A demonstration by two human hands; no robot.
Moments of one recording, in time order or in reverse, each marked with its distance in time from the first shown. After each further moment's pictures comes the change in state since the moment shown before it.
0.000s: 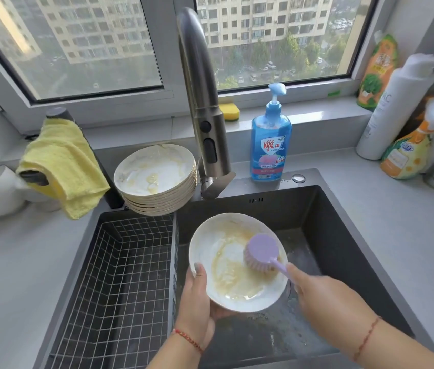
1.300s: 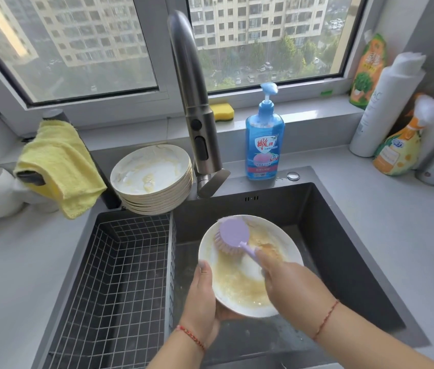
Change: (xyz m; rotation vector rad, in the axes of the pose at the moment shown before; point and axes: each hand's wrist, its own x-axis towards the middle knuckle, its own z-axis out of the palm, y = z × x) left_hand -0.011 -0.004 0.012 0.053 -0.148 -0.084; right_hand 0.017 -0.033 0.002 0.073 0.093 -0.021
